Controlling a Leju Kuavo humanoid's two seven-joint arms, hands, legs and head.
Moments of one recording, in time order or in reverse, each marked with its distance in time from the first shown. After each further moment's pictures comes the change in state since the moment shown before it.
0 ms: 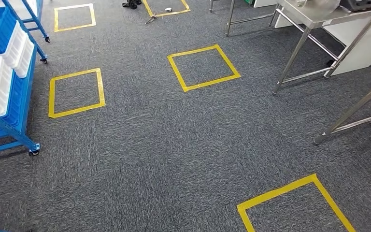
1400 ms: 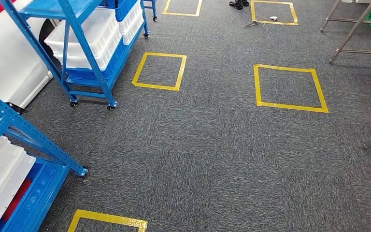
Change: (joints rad) left arm 0.001 0.026 0.044 0.000 -0.028 -0.023 -0.021; right arm 0.002 0.030 0.003 0.002 0.017 -0.013 -0.022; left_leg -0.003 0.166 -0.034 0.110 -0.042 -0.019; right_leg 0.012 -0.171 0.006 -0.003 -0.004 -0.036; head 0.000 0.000
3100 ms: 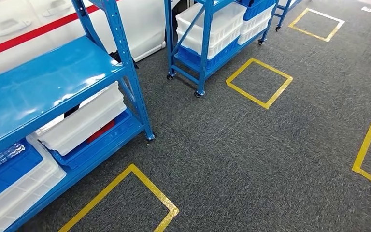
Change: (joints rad) left arm -0.036 -0.002 -0.001 0.000 -0.062 -0.037 0.044; right arm -0.007 -0.011 0.014 0.000 0.022 0.053 0.023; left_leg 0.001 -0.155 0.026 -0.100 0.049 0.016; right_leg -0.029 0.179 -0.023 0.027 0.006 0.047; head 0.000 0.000
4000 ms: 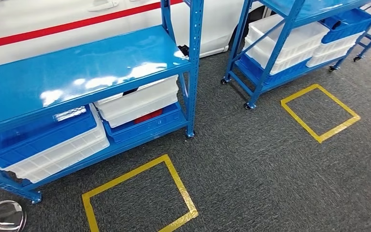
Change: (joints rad) left arm -0.003 -0.005 -0.004 0.000 -0.026 -0.010 -0.001; right arm 0.002 -0.010 0.031 0.000 0.024 0.039 -0.019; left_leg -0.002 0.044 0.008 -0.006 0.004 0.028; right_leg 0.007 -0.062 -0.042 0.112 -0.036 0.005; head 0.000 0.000
